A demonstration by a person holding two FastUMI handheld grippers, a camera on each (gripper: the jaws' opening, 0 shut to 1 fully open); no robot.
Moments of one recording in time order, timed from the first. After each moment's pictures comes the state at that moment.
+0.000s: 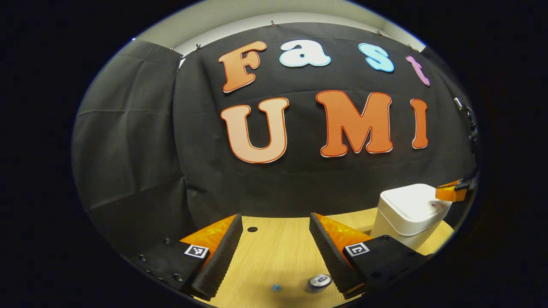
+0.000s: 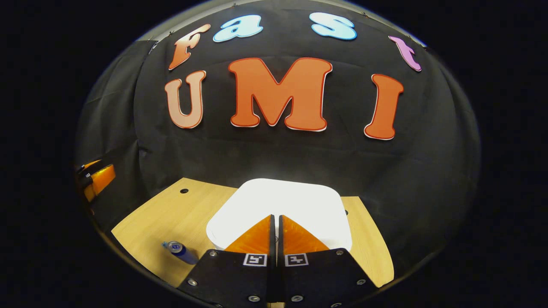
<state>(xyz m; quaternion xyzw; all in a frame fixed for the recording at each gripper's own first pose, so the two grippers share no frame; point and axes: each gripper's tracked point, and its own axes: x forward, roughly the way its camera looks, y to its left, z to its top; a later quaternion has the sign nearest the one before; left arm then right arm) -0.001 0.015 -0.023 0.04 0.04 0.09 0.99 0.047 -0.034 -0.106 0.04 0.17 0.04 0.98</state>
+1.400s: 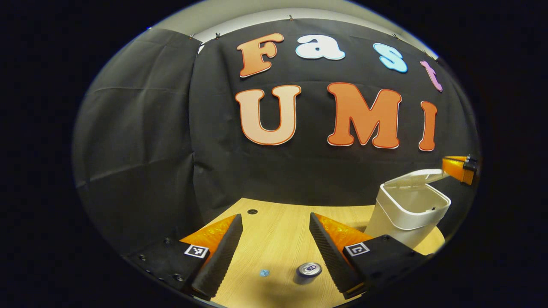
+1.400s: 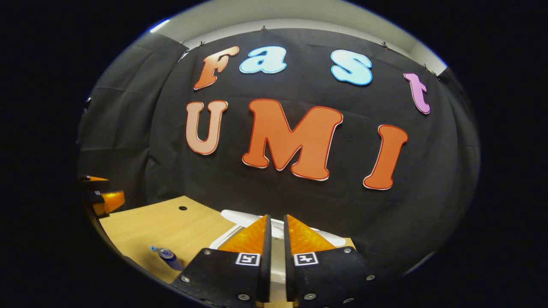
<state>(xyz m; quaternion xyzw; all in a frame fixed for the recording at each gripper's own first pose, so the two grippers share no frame) -0.033 0.006 -0.069 -0.01 0.07 0.12 0.99 0.042 -0.038 -0.025 -0.02 0.00 0.06 1.00</state>
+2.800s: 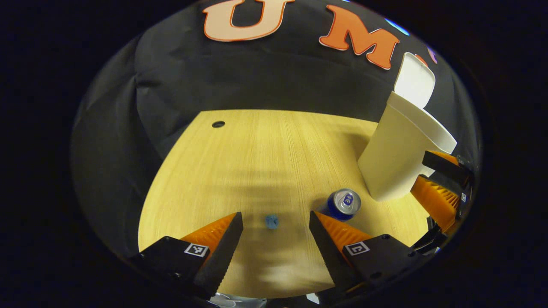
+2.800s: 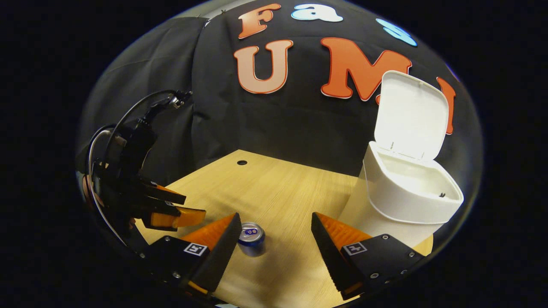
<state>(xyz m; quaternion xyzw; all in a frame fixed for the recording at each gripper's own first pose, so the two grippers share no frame) -0.015 0.042 -0.269 -0.03 0.41 -0.07 0.91 0.006 0.188 -0.188 0.00 0.20 0.17 0.96</state>
